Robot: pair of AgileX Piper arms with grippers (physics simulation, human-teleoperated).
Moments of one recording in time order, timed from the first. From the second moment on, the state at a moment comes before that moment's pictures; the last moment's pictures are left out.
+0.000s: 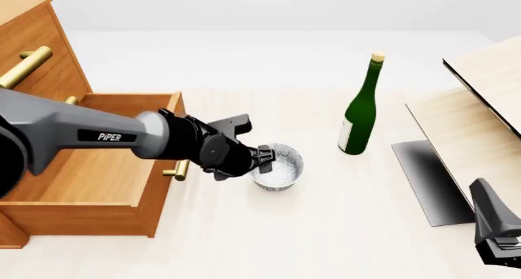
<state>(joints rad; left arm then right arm) -0.64 1.97 -1.14 0.22 -0.65 0.00 0.01 -0.01 0.00 0.00</state>
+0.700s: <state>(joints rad) -0.64 1.91 -1.12 0.24 -0.67 0.00 0.01 -0.01 0.00 0.00</state>
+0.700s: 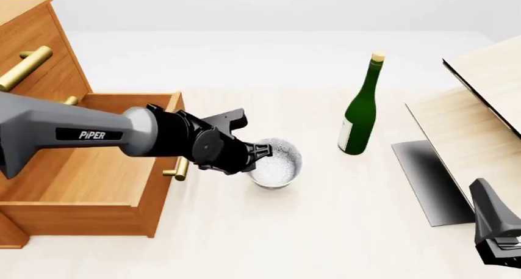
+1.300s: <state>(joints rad) -0.61 1.75 -1.11 0.32 -0.63 0.00 0.01 -0.01 0.00 0.00</state>
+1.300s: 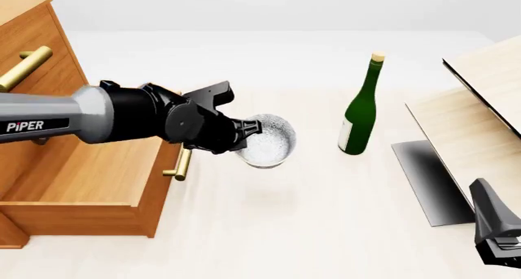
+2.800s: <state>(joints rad) -0.48 1.21 -1.04 0.71 -0.57 0.00 0.01 -0.01 0.00 0.00</state>
